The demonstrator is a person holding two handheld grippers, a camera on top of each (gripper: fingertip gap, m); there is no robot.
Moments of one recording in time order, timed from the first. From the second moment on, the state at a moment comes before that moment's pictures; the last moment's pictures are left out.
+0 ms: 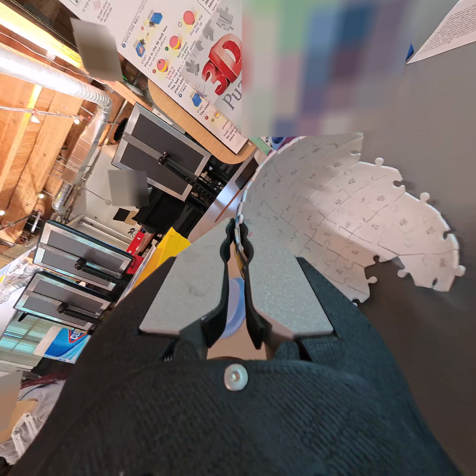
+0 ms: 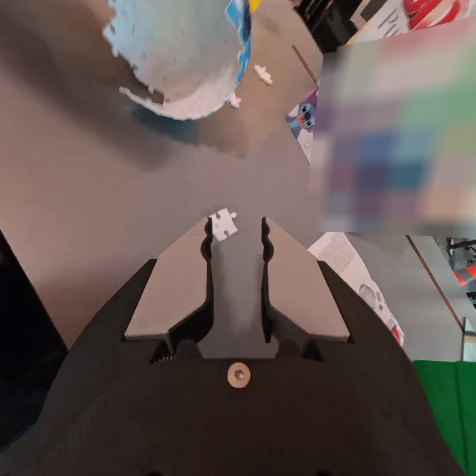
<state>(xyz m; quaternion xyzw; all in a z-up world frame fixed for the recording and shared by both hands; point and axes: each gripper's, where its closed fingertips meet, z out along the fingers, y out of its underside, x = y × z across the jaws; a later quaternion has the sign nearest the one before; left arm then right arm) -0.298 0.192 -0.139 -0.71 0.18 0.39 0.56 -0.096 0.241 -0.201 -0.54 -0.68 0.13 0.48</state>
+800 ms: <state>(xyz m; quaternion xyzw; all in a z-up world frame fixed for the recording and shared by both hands) -0.295 0.182 -0.139 -0.69 0.18 0.40 0.57 -0.105 0.254 -0.241 -0.46 -0.83 0.21 0.22</state>
